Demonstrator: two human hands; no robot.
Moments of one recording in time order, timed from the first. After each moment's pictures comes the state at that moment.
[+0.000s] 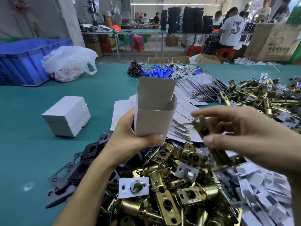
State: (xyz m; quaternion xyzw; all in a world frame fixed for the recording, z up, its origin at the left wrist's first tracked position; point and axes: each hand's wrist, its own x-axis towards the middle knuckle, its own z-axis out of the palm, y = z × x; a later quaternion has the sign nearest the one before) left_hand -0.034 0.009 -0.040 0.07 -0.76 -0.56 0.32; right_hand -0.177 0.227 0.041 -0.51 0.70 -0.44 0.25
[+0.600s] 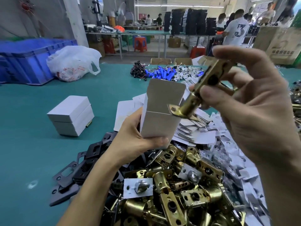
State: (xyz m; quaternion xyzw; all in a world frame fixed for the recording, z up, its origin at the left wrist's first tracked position) left_hand -0.034 0.009 -0.039 0.04 -0.75 -0.58 0.31; right_hand -0.147 0.186 0.058 -0.54 0.49 -0.68 0.06
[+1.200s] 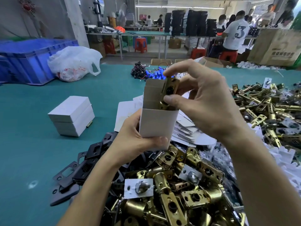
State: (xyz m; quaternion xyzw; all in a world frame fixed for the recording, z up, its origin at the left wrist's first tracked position) left_hand -0.033 0.007 -0.042 0.05 -0.72 -0.63 0.29; right_hand -0.153 0.141 0.057 -0.57 0.66 -0.49 -0.04
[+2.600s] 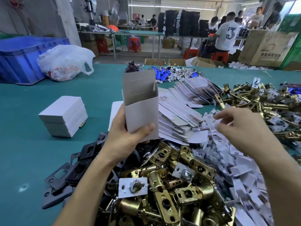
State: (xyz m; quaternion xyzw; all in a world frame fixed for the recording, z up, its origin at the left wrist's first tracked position) left_hand -0.039 -0.001 -0.055 0.11 -0.68 -0.62 0.37; right_hand -0.214 0.214 0.011 -0.33 0.90 -0.27 -0.03
